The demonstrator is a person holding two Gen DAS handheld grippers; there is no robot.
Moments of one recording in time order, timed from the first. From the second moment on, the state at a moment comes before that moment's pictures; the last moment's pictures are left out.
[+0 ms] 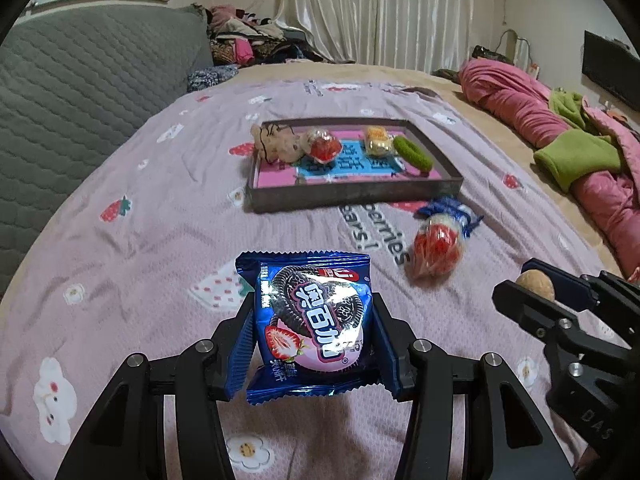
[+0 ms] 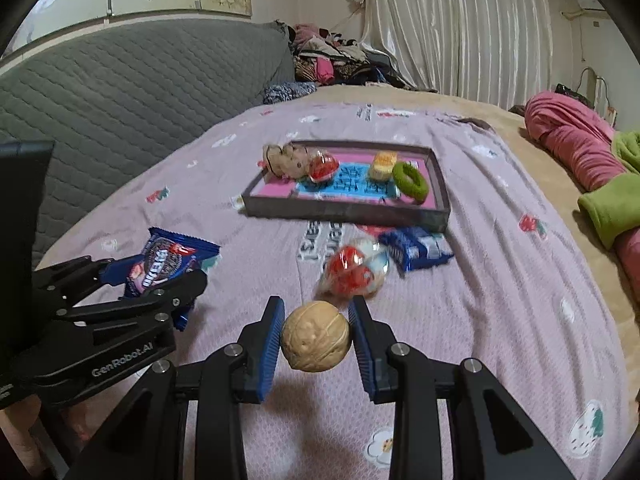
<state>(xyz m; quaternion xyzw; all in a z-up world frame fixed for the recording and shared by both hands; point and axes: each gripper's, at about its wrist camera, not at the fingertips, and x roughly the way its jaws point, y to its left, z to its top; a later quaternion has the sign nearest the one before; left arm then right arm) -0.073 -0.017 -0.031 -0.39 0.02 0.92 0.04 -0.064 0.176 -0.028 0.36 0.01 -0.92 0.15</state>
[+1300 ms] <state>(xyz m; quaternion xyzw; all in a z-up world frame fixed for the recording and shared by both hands) -0.191 -0.005 0.128 -0.31 0.05 0.95 0.06 -0.186 0.203 0.131 0.26 0.03 -0.95 0.14</state>
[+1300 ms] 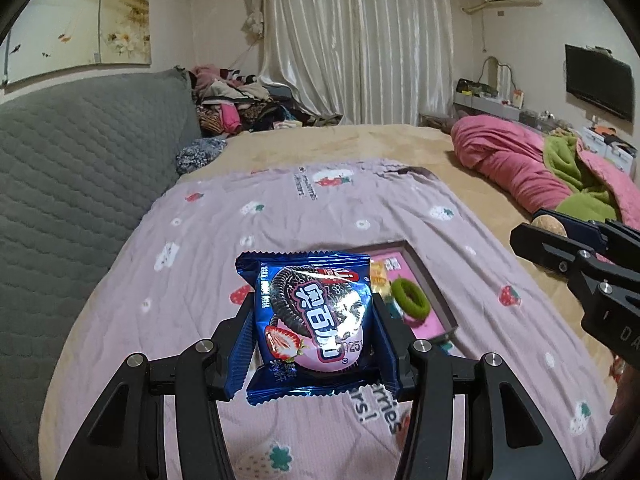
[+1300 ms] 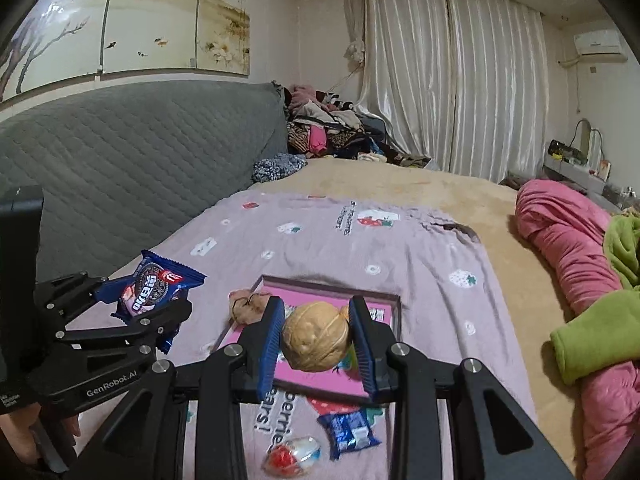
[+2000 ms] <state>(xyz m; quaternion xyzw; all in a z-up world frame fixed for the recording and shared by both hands) -0.278 -0.009 0.111 -0.30 0.03 0.95 0.05 -0.255 0.184 0.118 0.25 0.04 -0.95 0.16</state>
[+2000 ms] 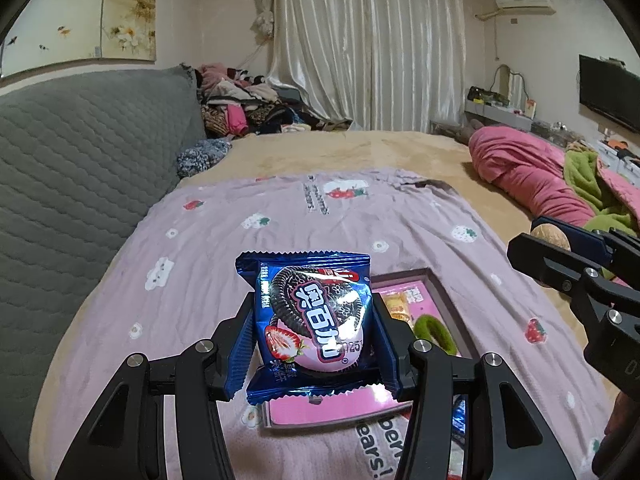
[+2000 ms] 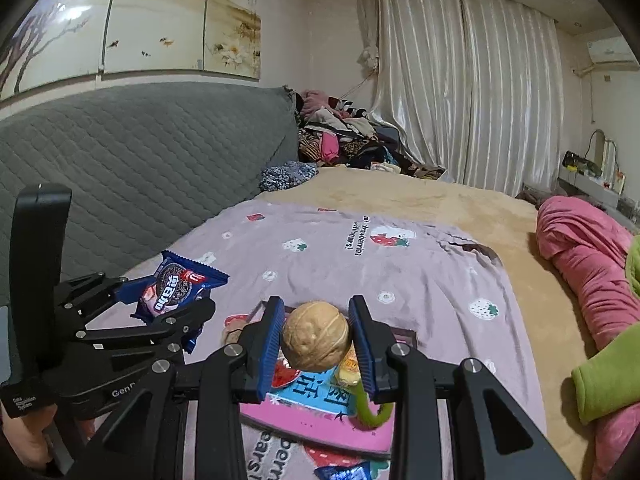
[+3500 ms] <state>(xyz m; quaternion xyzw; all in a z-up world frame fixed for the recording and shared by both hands) -0.338 -0.027 -0.090 -0.39 0.01 0.92 0.05 -0.340 0.167 -0.090 0.40 0.06 -0.90 0.14</state>
